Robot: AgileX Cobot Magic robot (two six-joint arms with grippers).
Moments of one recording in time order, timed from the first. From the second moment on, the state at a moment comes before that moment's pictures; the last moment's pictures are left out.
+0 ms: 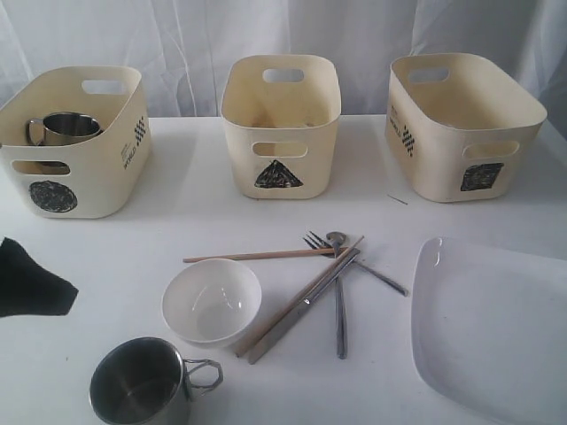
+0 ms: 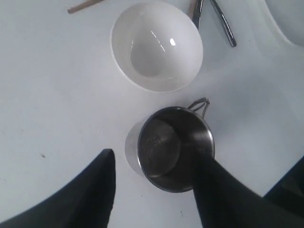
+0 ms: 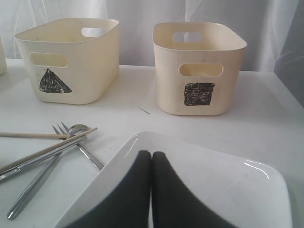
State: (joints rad) left arm -0.13 1.03 -0.72 -0.65 1.00 0.68; right arm 0.02 0.00 -0.01 0.00 0.25 0.04
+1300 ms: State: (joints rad) left arm -0.30 1.29 -0.60 -0.60 0.73 0.84; right arm 0.02 0.00 -0.01 0.00 0.25 0.04
